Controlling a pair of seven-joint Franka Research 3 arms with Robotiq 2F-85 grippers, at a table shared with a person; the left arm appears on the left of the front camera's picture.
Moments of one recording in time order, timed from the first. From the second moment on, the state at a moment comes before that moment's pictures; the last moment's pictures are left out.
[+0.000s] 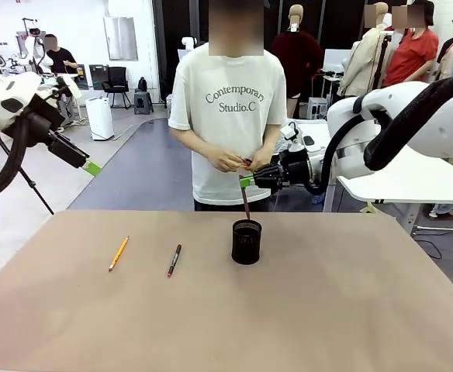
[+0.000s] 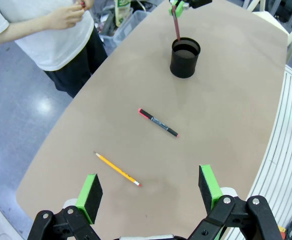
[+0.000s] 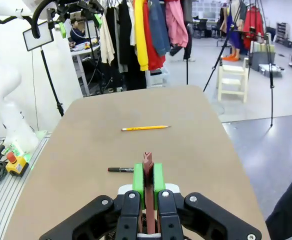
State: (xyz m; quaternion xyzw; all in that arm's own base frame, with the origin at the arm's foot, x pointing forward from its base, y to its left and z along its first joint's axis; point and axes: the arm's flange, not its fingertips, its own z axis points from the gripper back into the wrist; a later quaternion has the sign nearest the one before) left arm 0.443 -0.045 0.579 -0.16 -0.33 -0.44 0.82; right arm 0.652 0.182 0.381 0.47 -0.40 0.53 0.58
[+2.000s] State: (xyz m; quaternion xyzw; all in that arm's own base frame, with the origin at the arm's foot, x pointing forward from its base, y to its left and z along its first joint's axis) left arm 0.443 -0.045 0.578 -0.16 -0.33 -0.44 0.82; right arm 0.537 -0.005 0.505 0.31 -0.32 0.51 0.74
